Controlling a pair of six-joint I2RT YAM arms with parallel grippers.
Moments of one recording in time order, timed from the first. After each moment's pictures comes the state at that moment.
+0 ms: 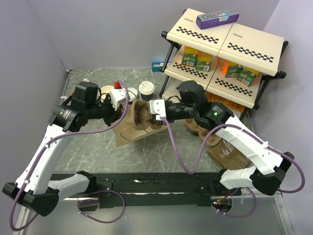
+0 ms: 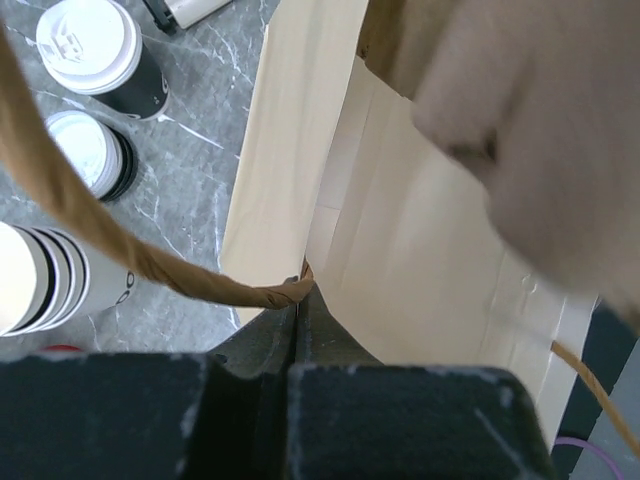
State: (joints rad) left arm -0.41 1.10 1.37 -0.93 0.49 0.43; right arm 0.83 1.27 1.45 -0.61 -0.57 -0.83
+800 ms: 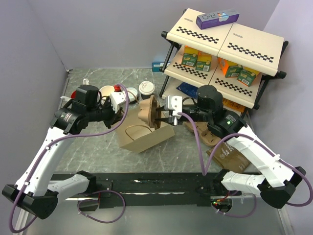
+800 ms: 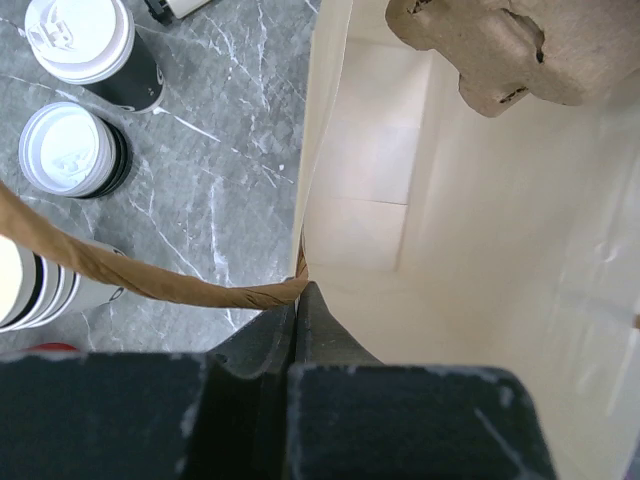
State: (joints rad) left arm -0.41 1.07 1.30 -0.89 0.48 0.43; right arm 0.73 1.10 1.29 -0.44 -0.65 -0.61
